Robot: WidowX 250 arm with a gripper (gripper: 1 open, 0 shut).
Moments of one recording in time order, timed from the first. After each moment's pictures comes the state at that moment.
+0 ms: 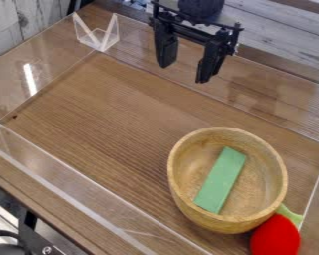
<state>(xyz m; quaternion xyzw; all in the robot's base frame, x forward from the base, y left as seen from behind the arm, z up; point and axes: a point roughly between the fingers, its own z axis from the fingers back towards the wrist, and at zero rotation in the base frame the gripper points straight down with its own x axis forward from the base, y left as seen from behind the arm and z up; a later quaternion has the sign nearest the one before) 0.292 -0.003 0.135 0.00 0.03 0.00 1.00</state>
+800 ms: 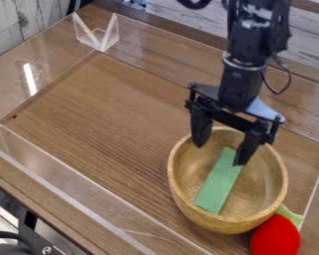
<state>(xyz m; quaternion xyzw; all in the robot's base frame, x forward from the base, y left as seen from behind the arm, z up) 0.266 -0.077 0.068 -0.02 0.05 -0.01 1.00</state>
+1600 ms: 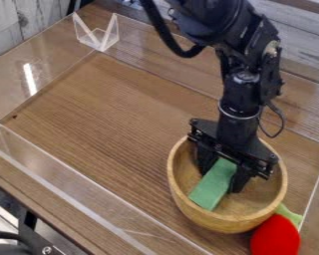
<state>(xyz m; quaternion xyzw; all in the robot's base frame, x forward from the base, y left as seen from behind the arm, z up) 0.262 -0.090 0.026 -0.03 -0.01 -0.03 1.00</state>
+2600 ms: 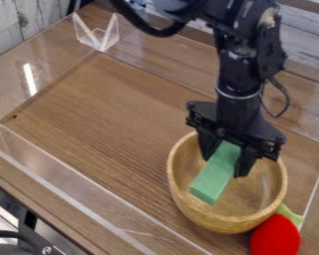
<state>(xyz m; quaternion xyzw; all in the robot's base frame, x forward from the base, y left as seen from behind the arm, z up) 0.259 -0.089 0.063 -0.04 -0.06 -0.01 1.00</state>
